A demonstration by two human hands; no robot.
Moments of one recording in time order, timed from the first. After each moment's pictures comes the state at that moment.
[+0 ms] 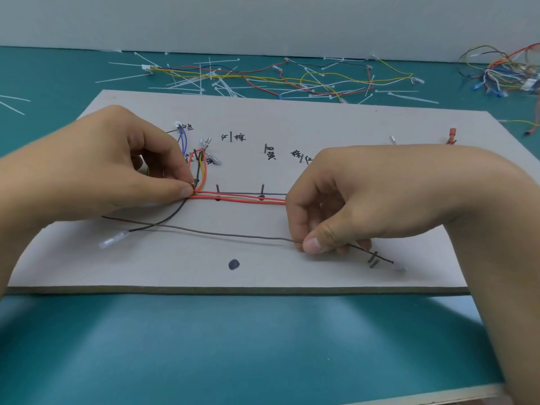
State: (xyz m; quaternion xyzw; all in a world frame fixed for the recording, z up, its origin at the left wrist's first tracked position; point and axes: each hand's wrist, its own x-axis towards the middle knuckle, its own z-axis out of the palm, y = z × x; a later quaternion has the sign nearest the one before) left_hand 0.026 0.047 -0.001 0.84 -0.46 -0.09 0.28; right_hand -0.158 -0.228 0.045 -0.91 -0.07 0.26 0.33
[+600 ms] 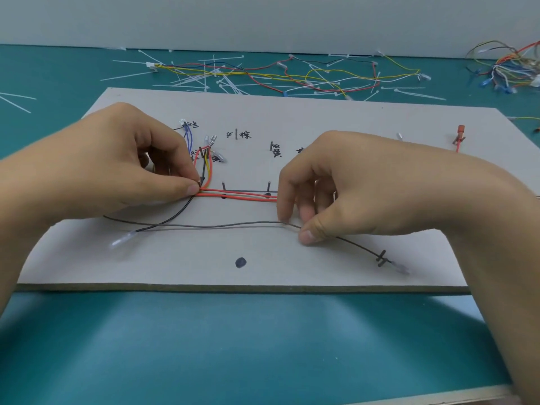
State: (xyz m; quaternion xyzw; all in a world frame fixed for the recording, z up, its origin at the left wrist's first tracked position) left_hand 0.021 0.044 0.003 0.84 -0.45 -0.10 0.27; right_hand -0.157 -0.214 0.042 -0.94 -0.05 0.14 0.29
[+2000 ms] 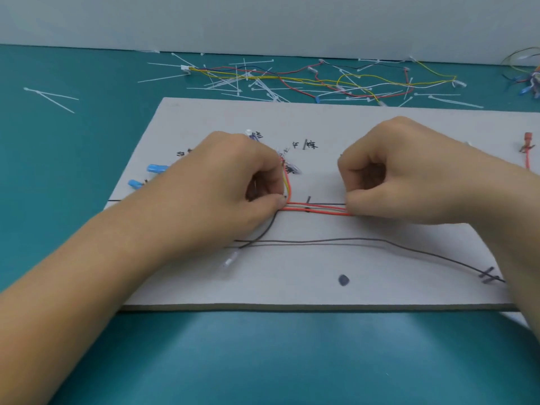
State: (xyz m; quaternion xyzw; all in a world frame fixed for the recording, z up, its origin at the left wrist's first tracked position) left_hand -0.042 0.005 0.006 0.83 -0.48 -0.03 0.29; right_hand -0.141 -0.216 0.039 -0.98 -0.01 0.02 0.19
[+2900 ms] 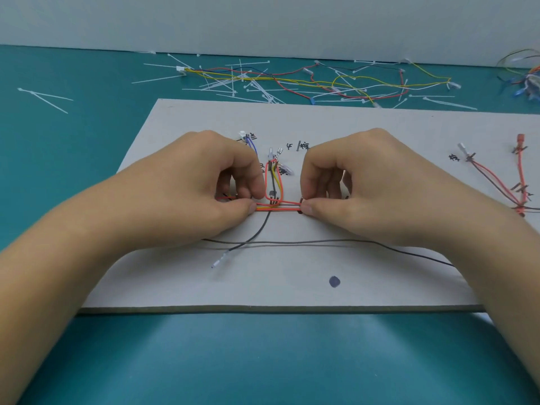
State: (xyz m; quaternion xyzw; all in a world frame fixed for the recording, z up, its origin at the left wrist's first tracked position) left_hand -0.033 0.015 0.013 0.84 -0.45 -0.10 0.29; right_hand -0.141 -0.200 0.022 -0.96 -0.04 -0.04 0.26
